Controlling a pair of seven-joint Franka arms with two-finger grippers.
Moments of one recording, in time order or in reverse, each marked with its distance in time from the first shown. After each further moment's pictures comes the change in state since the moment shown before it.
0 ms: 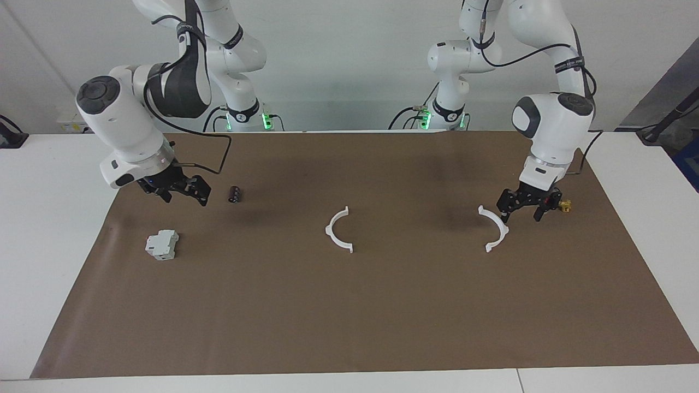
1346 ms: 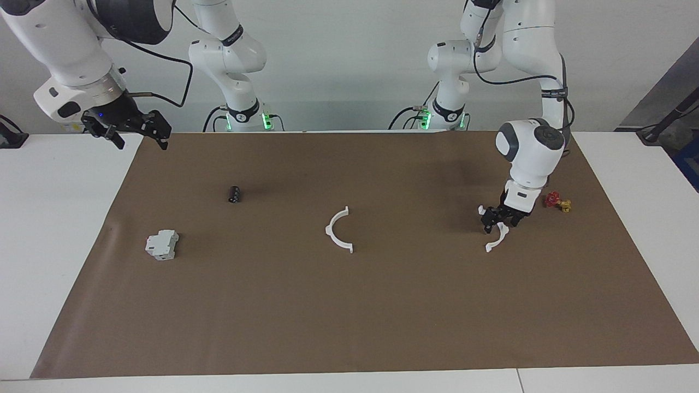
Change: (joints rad) left arm -0.001 0.109 -0.009 -0.076 0.000 0.086 -0.204; right arm -0.057 -0.109 0.024 0.201 -0.092 -0.329 -0.186
